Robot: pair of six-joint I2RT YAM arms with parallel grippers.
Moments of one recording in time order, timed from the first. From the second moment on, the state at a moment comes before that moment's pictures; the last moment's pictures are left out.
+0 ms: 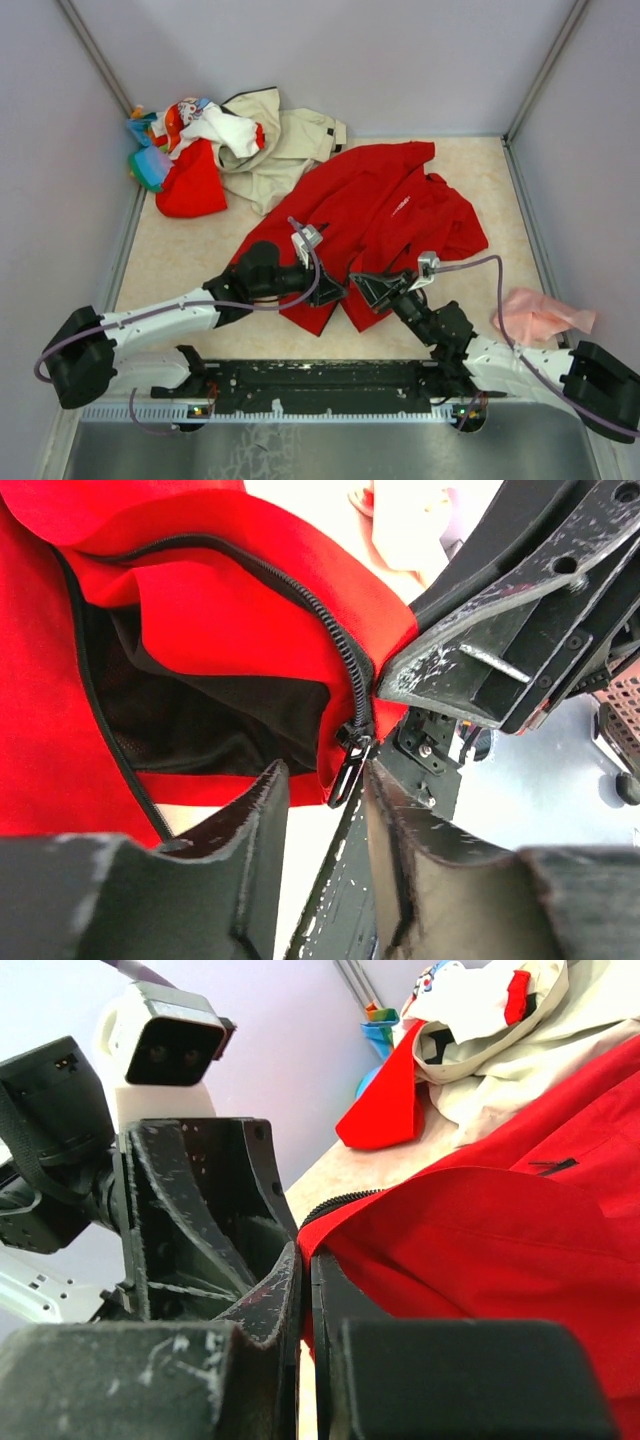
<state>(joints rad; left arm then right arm) -0.94 1.17 0.61 0.32 0.33 -0.49 0.99 0.78 0.01 1.09 0.22 0.55</state>
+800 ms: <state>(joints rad) -0.95 1.13 0.61 0.12 0.33 -0.46 0.98 0.72 0.01 1.05 0.23 0.55</state>
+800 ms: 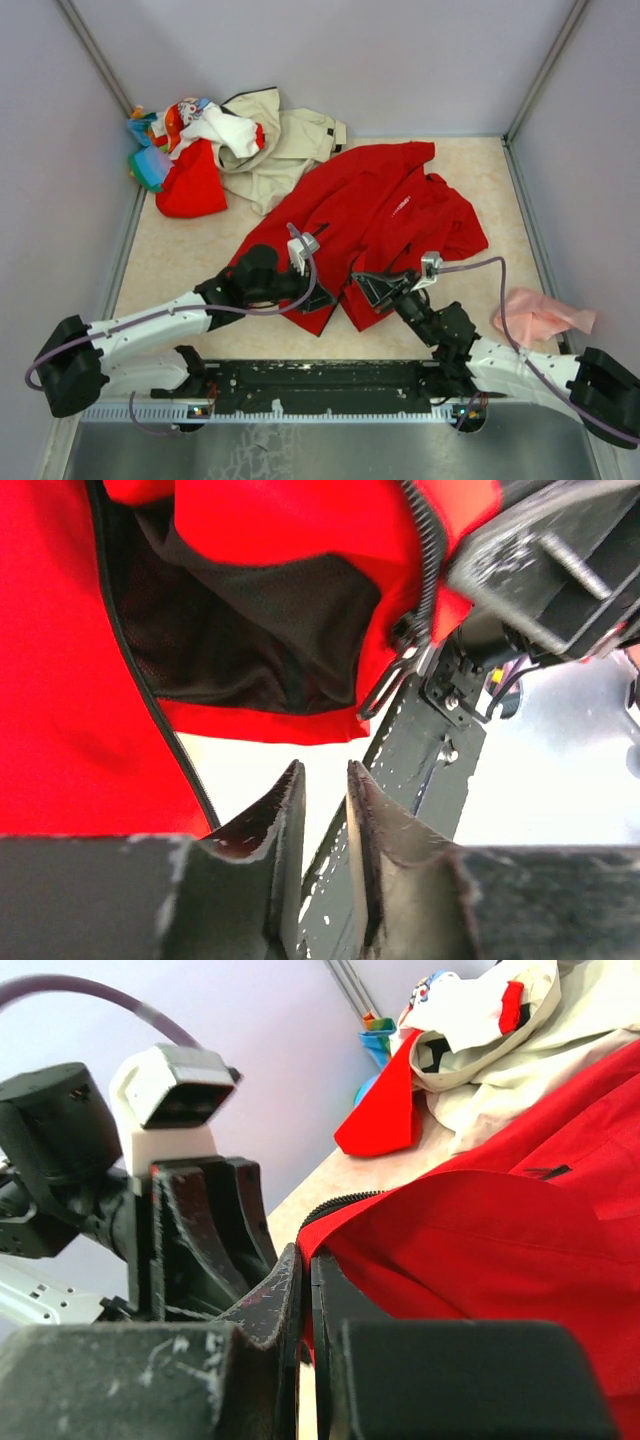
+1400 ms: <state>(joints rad) -0.87 1.11 0.61 0.31 0.24 -0.59 0.98 0.75 0.01 1.02 0.14 0.57</state>
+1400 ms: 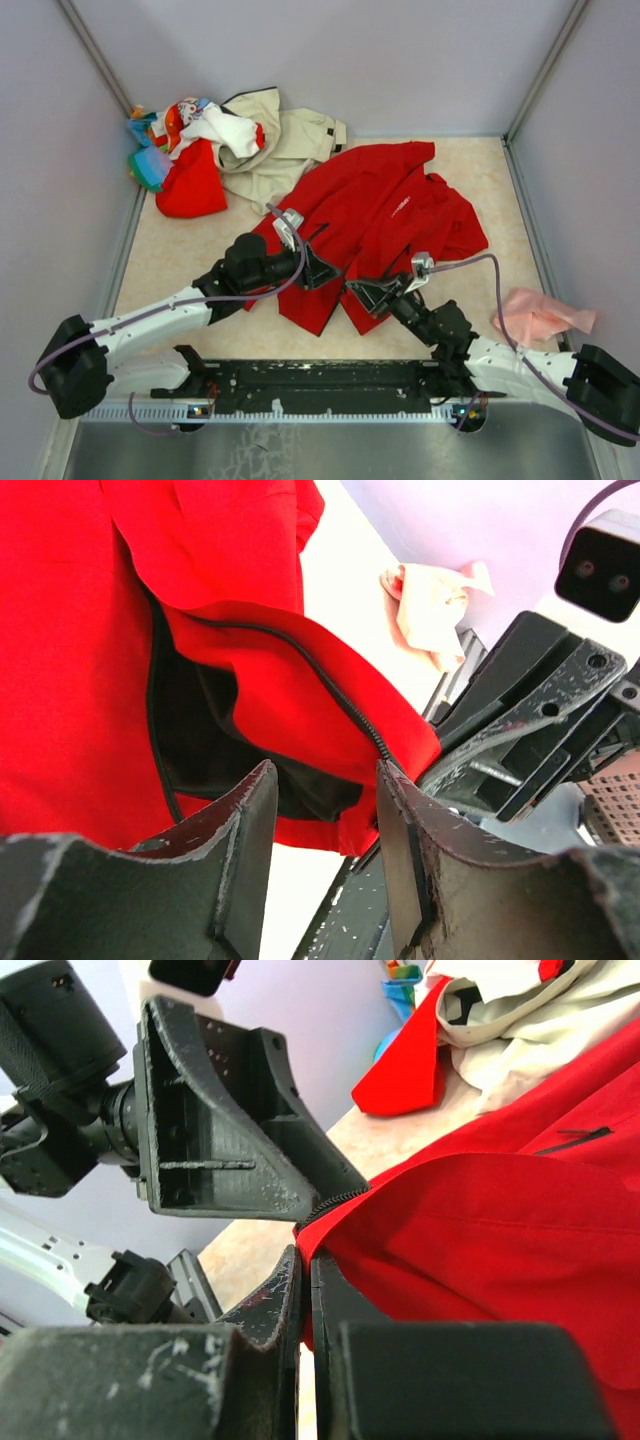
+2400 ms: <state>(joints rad) -0.86 1.17 0.62 0.41 0.37 -0.68 0.98 0.79 0.01 1.00 0.07 0.57</state>
